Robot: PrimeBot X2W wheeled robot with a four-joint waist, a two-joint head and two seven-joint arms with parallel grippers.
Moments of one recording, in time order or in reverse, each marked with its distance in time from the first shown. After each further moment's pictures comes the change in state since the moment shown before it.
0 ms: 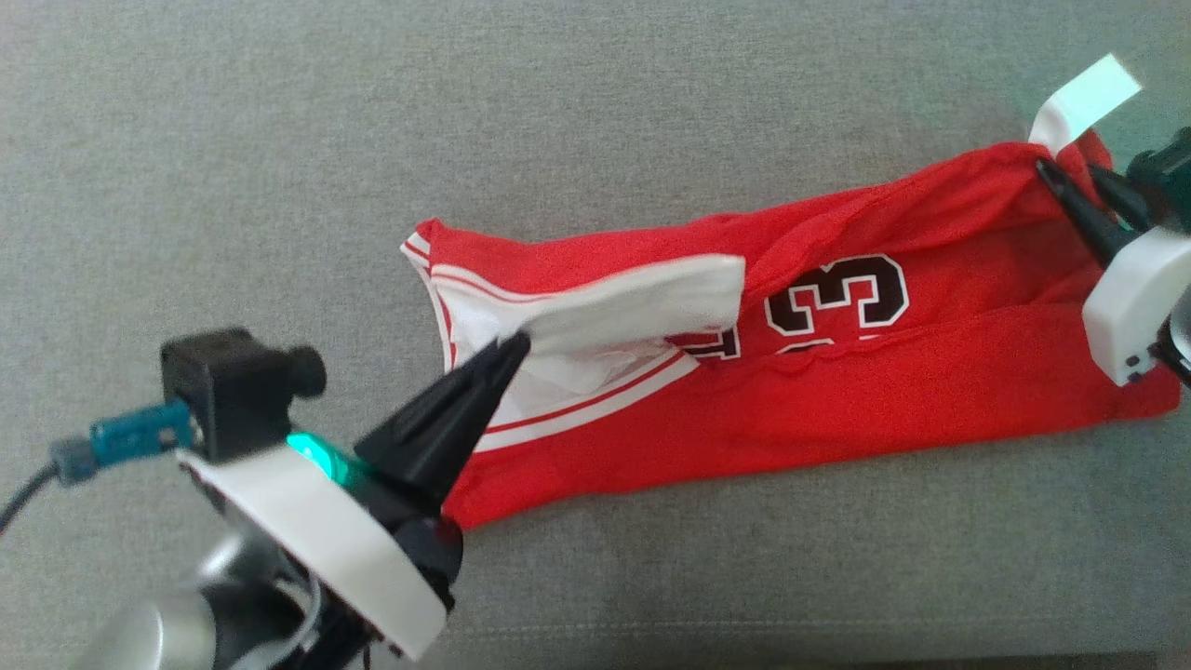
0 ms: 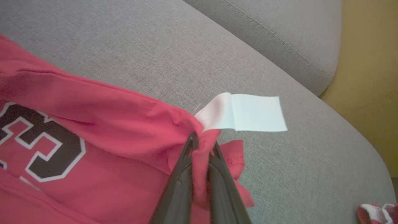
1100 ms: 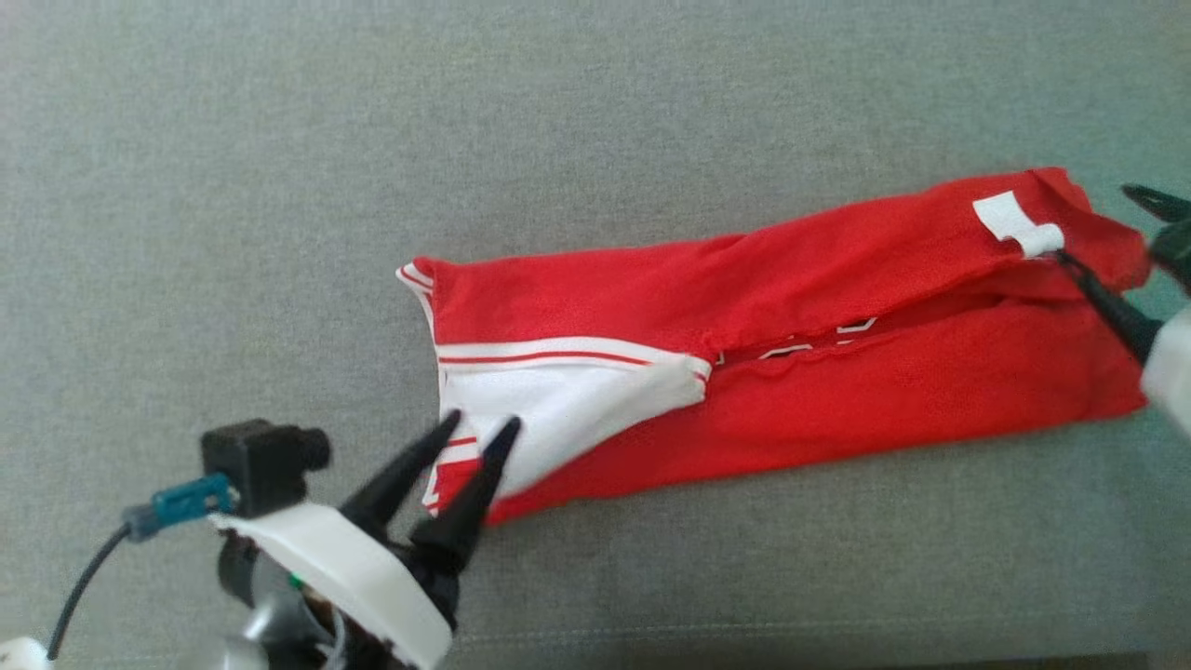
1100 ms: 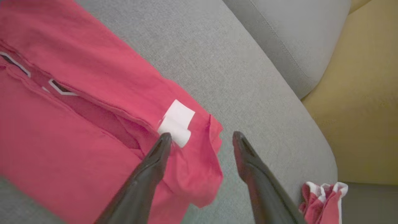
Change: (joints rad) left arm 0.174 -0.044 -0.027 0.168 -0.012 0.008 -0.144; right arm 0.081 -0.244 0.096 -0.159 -0.020 0.000 0.016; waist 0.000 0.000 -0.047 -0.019
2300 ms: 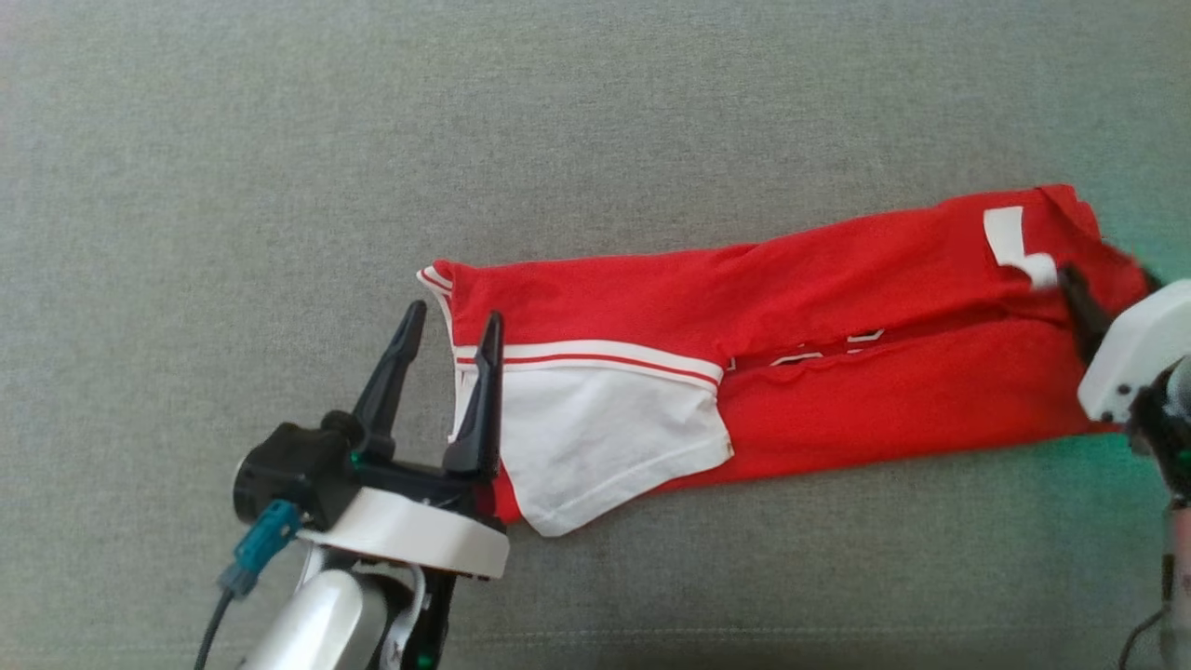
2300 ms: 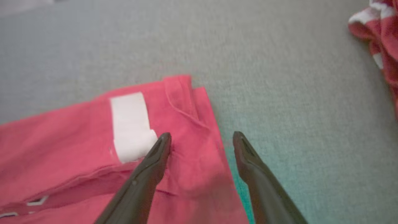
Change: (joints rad) left arm -0.153 -0.171 -0.046 0.351 0.385 0.007 -0.512; right arm 0.110 0.770 -0.765 0.208 -0.106 0.000 0.288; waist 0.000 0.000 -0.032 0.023
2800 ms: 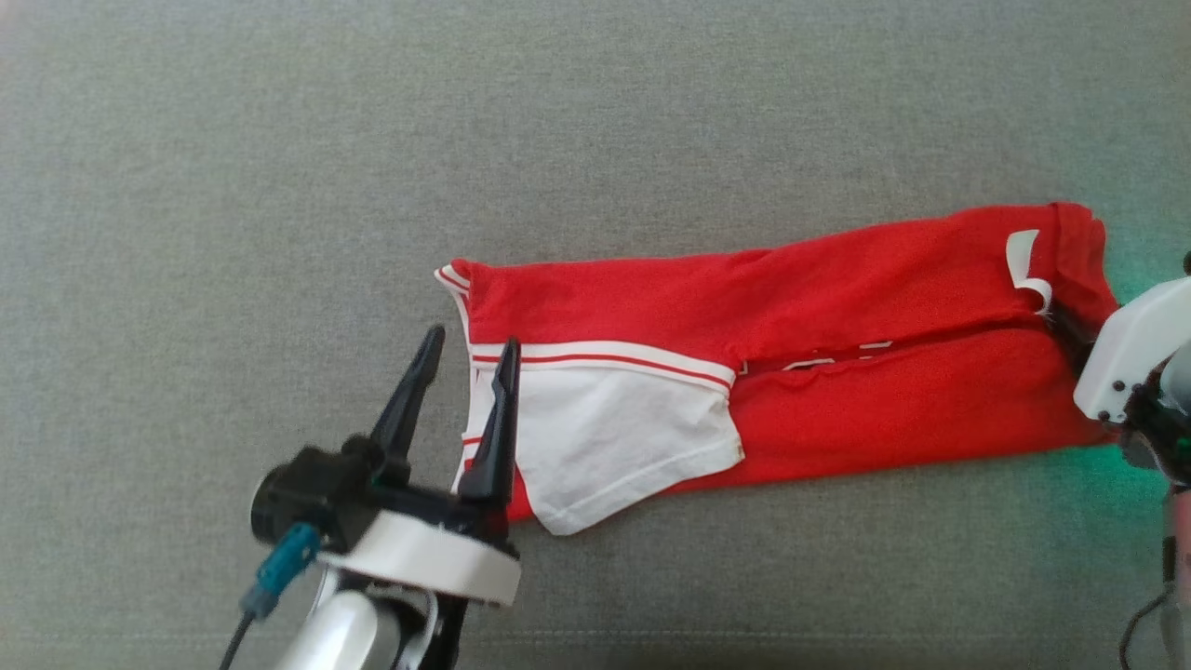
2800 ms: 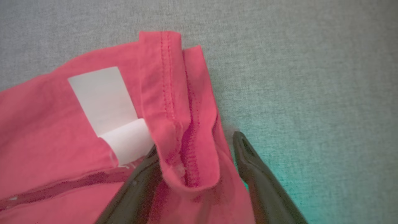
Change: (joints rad) left arm 0.032 -0.040 0.012 0.034 0.043 -0.045 -0.009; right arm -0.054 -0.013 0.004 0.161 0.014 0.000 0.113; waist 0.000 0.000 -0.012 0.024
